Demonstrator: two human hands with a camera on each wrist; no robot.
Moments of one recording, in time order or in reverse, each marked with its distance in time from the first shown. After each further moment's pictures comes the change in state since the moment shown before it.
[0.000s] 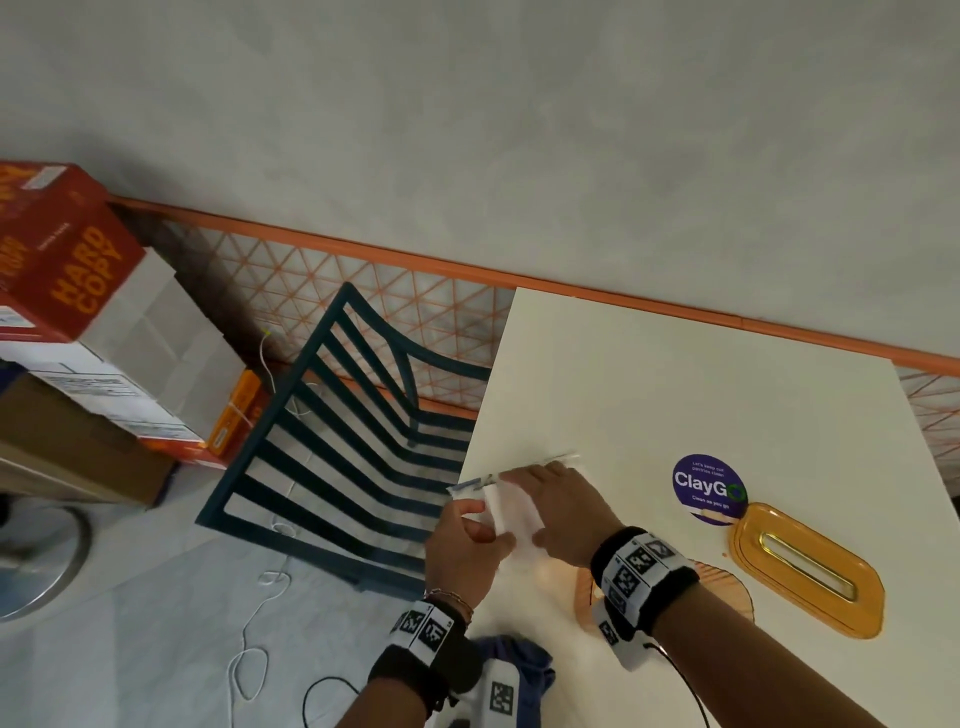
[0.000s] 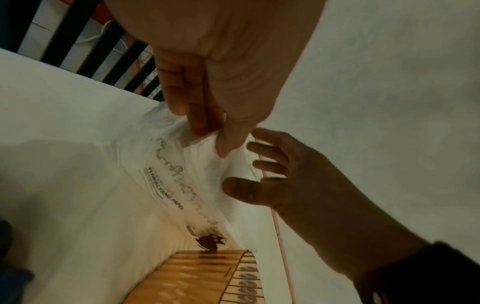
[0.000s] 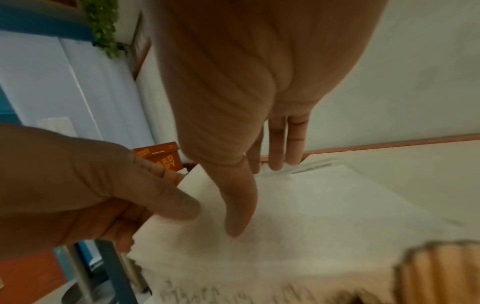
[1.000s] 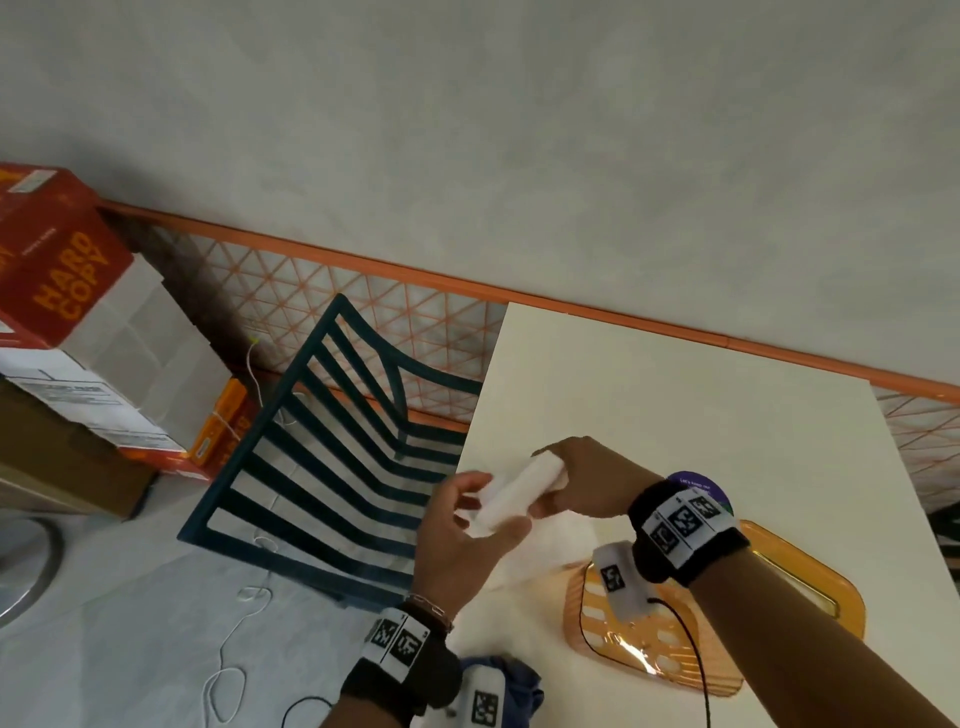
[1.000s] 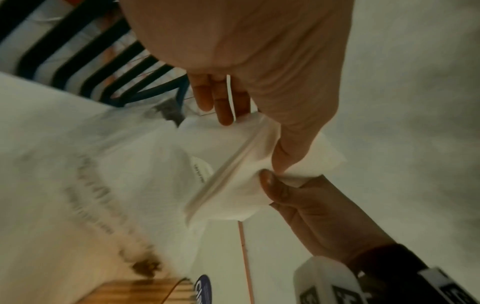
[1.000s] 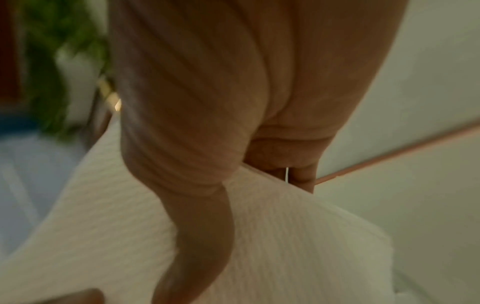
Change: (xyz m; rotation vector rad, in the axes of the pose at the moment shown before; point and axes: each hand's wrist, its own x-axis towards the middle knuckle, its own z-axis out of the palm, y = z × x) left_hand -0.012 0.046 -0.023 -0.174 -0.033 0.243; right_hand 0.008 0.024 -0.086 0.455 -0.135 0.068
